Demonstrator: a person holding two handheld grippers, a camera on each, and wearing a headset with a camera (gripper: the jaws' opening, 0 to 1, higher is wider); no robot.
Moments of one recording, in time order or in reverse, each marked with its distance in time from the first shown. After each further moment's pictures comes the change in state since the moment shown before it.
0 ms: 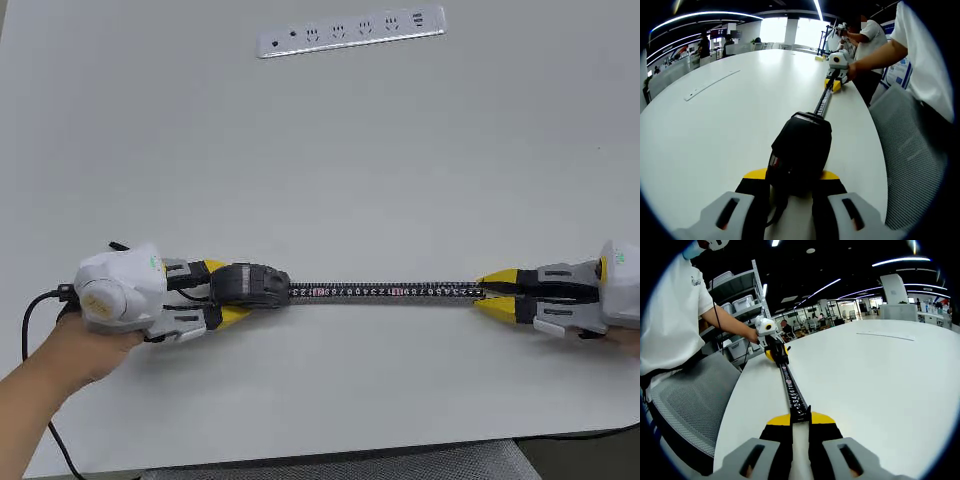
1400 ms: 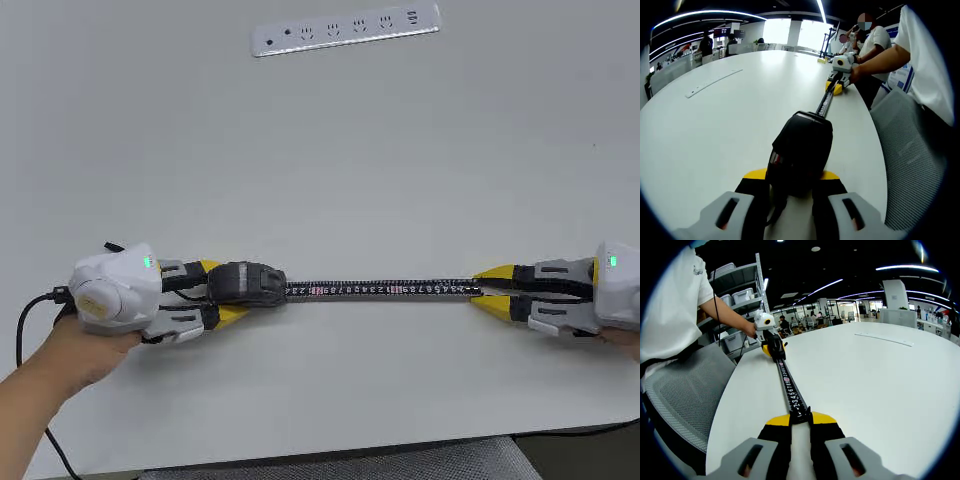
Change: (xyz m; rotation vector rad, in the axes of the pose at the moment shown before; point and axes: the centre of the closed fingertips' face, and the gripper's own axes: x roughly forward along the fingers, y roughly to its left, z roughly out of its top) left arm 0.002 0.000 0.000 -0.030 -0.015 0.006; right arm 0.003 -0.005 -0.005 -0.069 0.030 -0.050
